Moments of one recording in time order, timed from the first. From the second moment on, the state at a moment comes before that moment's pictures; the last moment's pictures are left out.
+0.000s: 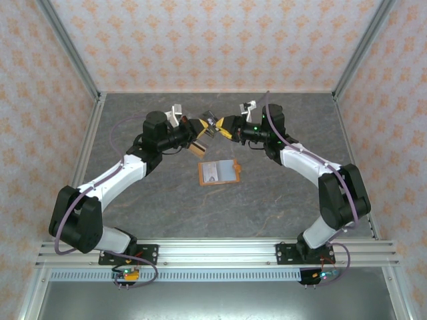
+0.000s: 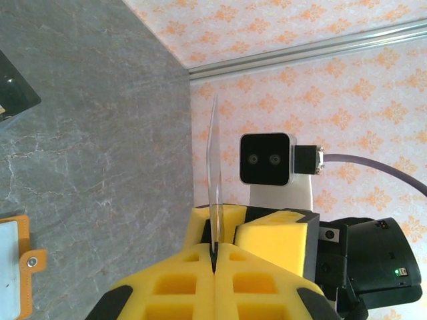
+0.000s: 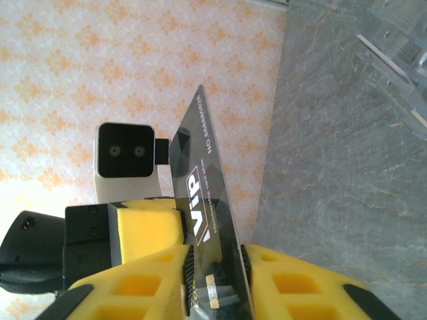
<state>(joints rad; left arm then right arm) -0.36 1.41 0.95 0.22 0.51 -1.23 0.40 1.60 1.04 0.36 -0.85 1.18</state>
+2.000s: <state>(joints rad) -0.25 1.44 1.04 -0.61 0.03 -0.82 0.48 1.99 1.55 -0.25 -0.40 -0.16</state>
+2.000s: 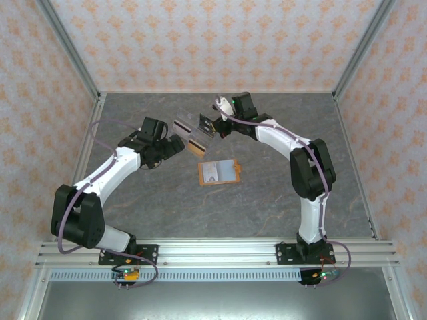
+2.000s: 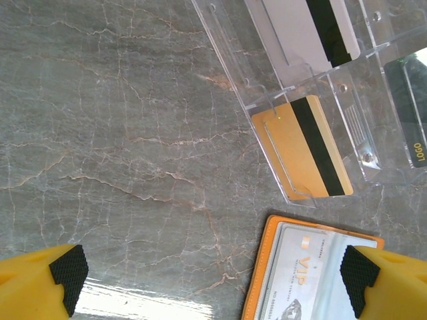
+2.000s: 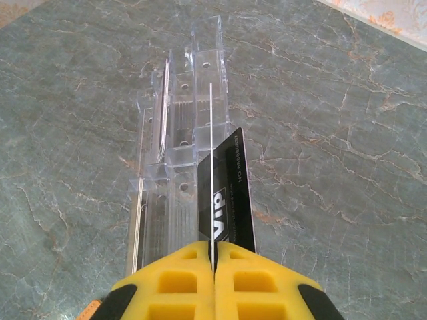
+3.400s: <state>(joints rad) -0.25 1.45 1.04 -0.61 0.06 -0.82 0.47 2.05 1.77 -0.42 -0.35 0.03</state>
